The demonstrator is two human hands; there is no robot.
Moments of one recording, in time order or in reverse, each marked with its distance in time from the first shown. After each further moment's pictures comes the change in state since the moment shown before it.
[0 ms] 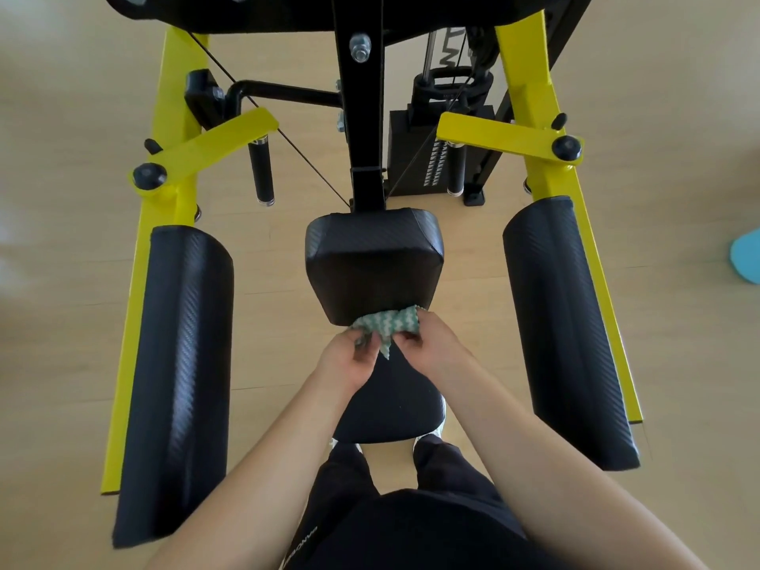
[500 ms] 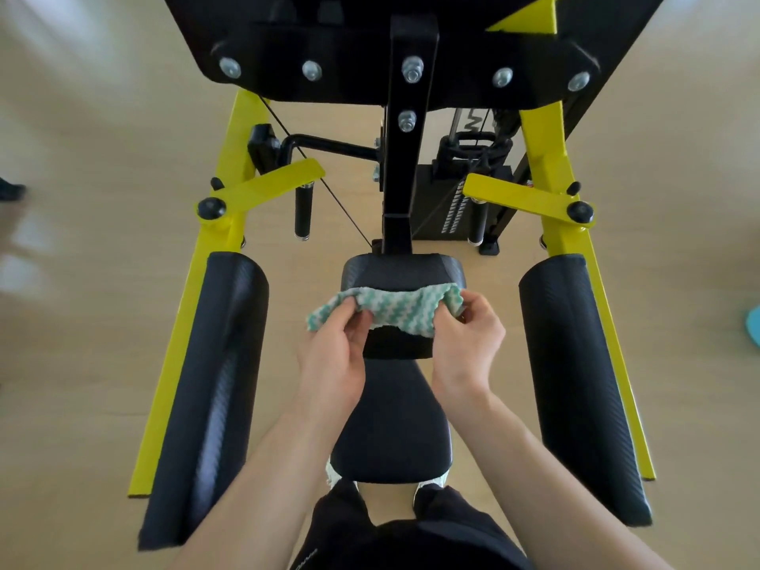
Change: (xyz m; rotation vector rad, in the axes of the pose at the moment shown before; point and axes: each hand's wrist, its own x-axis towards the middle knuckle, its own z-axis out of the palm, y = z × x) left_hand -0.111 0.047 0.008 -0.062 -0.311 0.486; right_hand -0.105 -0.070 0.026 0.132 0.297 -0.630
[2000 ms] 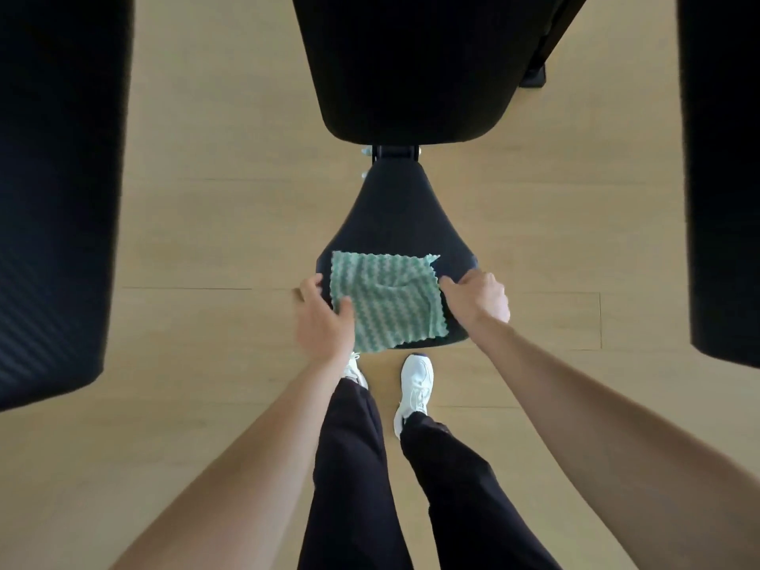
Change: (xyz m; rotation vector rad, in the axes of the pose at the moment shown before) left_hand 0.141 -0.221 -0.301 1.494 0.200 0.390; right_hand 0.054 0.356 -0.078 -1.106 -0.239 0.308
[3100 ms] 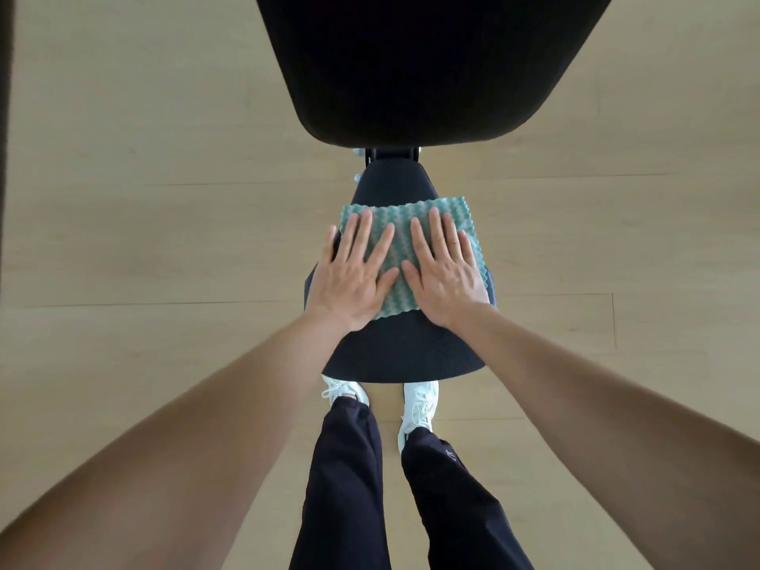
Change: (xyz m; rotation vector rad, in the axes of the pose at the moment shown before) left_hand 0.107 0.025 0.056 0.859 -0.293 0.836; right_hand 0.081 -0.022 0.057 -0.542 0.053 -0.752
